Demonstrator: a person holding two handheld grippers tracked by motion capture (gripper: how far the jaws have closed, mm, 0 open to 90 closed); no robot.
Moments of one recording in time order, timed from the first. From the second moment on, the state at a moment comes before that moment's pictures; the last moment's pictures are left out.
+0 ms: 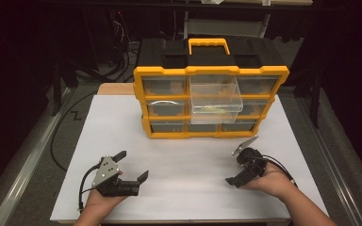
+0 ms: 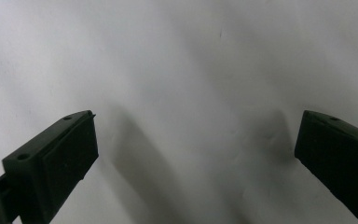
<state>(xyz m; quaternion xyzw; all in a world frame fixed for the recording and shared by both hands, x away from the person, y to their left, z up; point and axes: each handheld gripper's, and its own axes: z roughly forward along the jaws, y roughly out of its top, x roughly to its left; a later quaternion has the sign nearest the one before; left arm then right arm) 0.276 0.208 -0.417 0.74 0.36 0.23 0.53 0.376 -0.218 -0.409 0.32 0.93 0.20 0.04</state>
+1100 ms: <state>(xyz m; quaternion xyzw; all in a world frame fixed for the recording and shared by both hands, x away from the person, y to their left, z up) 0.278 0.214 -0.418 0.72 0.38 0.21 0.53 0.320 -0.263 -0.419 0.39 0.75 0.51 0.18</state>
